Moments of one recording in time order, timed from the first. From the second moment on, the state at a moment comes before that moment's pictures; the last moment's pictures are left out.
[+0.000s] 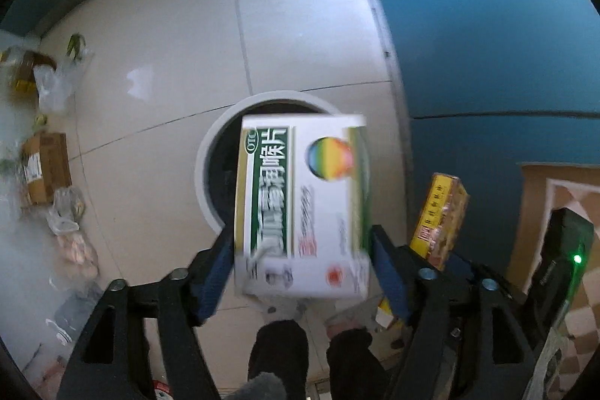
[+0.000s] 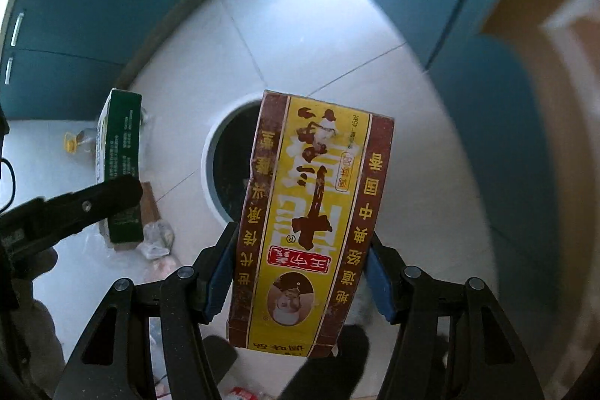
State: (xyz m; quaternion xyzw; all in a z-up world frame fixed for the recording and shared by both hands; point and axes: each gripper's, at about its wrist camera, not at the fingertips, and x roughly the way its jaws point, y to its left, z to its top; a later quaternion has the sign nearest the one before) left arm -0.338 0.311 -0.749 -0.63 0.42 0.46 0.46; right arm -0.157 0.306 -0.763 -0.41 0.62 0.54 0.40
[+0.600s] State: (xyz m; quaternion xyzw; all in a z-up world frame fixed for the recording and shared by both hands) left arm -0.373 0.263 -0.631 -0.52 0.44 0.60 0.42; right arm -0.172 0.304 -0.734 -0.50 0.52 0.53 0.44
